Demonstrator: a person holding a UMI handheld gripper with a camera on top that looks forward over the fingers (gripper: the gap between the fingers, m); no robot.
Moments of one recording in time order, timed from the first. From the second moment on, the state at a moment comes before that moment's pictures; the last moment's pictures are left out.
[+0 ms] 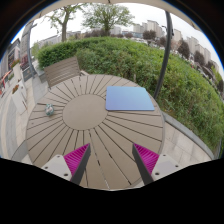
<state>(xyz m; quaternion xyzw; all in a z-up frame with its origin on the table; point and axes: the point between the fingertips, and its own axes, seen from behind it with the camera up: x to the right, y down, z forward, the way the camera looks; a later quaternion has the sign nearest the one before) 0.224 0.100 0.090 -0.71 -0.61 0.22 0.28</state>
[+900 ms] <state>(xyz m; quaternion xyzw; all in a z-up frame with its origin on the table) 0.104 -0.204 0.036 -0.63 -0.68 0.26 0.26</state>
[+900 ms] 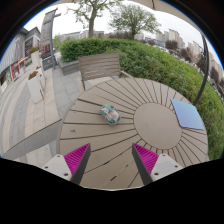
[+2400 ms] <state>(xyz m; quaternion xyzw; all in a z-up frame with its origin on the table) -0.073 -0.176 -0.013 -0.68 -0.61 0.25 0.31</state>
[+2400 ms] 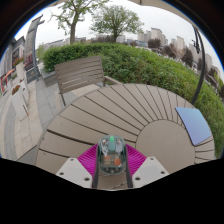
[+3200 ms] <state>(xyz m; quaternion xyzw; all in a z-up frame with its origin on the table) -0.117 0.229 0.089 -0.72 -0.52 0.23 0.39</state>
